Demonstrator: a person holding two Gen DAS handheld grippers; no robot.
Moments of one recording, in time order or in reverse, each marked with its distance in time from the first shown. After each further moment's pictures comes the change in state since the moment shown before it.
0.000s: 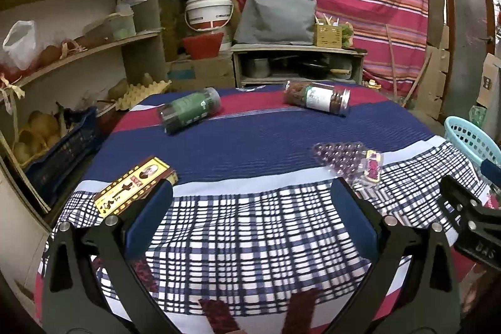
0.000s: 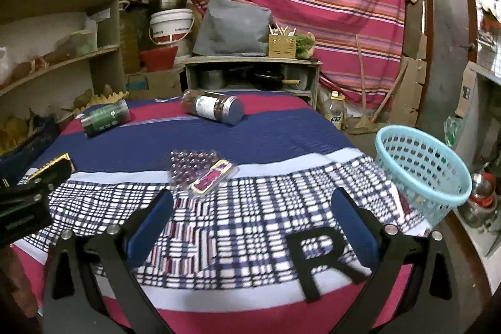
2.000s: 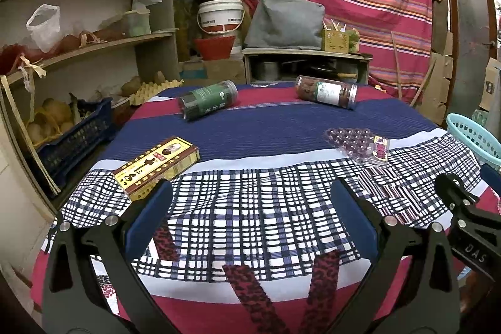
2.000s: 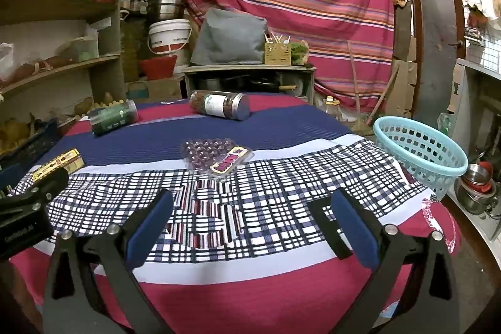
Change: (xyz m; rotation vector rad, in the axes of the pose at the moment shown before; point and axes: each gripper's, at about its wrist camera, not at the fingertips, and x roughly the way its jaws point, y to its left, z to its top) left arm -0.021 0.025 -0.033 -0.021 -0.039 0.023; right arm -0.019 0.027 -0.031 0.025 -0.054 -0.020
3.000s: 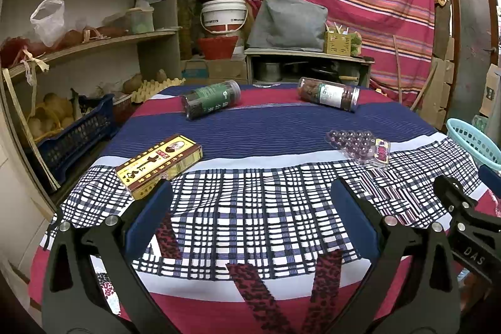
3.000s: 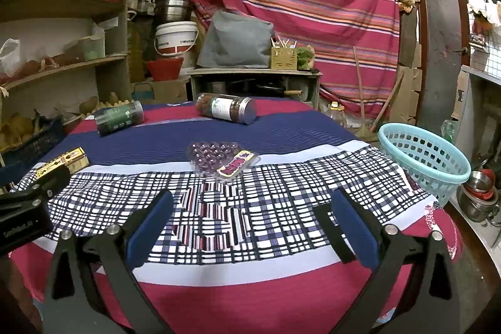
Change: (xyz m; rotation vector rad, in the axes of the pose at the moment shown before) left arm -0.001 0.006 0.001 -0.019 0.000 -0.006; right arm -0.003 0.006 0.001 -0.025 -0.020 0.017
